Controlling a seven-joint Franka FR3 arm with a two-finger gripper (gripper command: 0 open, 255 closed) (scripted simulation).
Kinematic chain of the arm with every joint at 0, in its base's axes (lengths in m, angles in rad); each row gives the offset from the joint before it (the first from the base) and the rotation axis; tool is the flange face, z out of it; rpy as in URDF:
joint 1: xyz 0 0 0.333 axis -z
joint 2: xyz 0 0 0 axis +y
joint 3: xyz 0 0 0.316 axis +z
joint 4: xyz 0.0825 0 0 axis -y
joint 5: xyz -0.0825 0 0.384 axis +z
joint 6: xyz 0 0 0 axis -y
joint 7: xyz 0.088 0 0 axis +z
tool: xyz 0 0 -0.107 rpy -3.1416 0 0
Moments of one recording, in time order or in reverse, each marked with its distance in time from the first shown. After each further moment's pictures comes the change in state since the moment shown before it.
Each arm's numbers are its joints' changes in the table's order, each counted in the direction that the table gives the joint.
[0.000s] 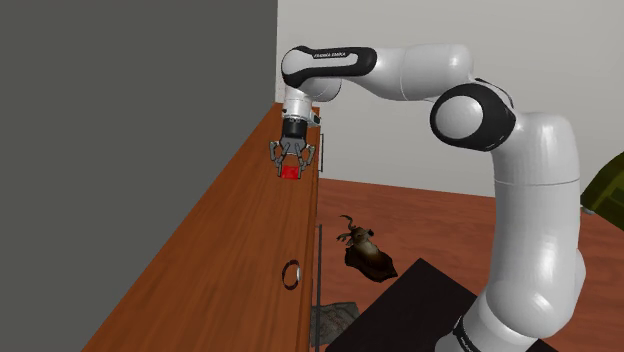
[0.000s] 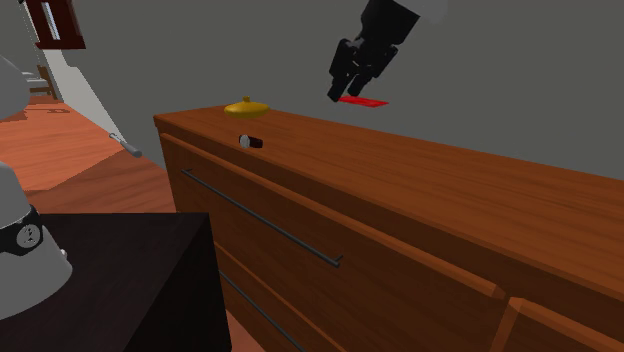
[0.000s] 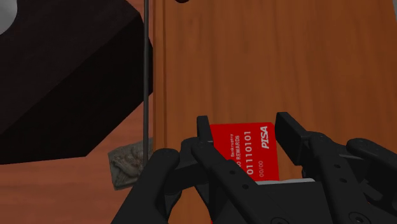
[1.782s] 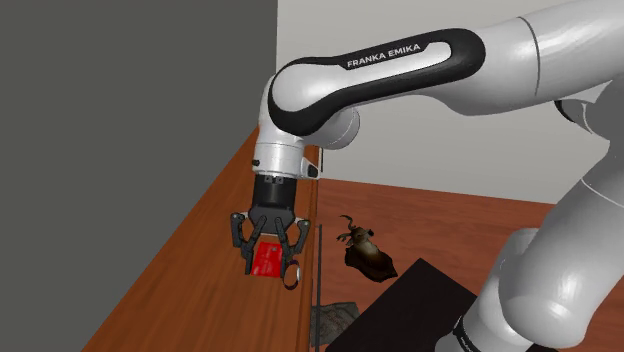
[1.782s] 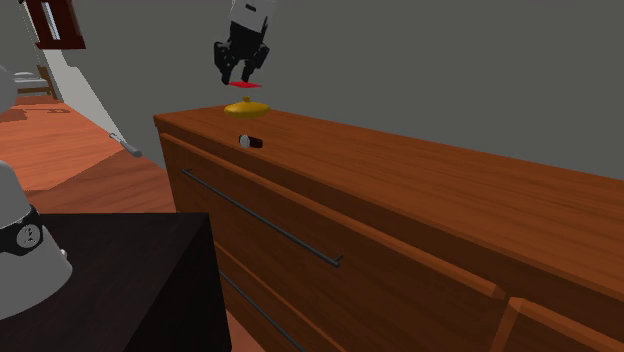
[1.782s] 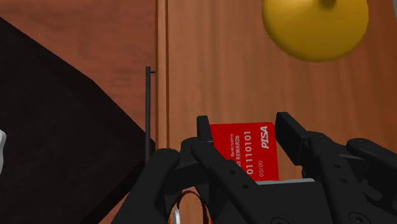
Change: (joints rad) arm -0.259 -0.565 0.243 -0.762 0.269 0.400 -0.288
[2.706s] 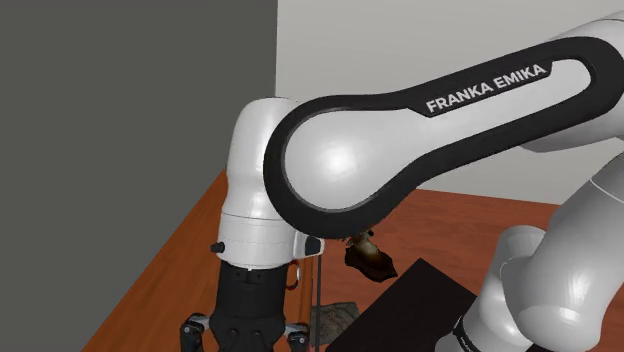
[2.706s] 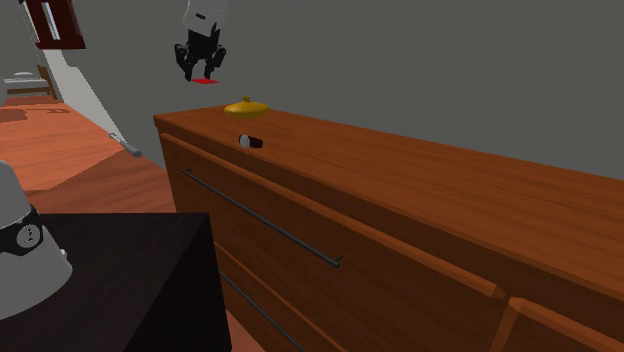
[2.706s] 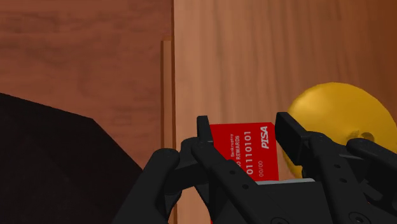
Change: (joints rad) arm -0.170 -0.055 0.215 -0.071 0.133 0.210 -0.250
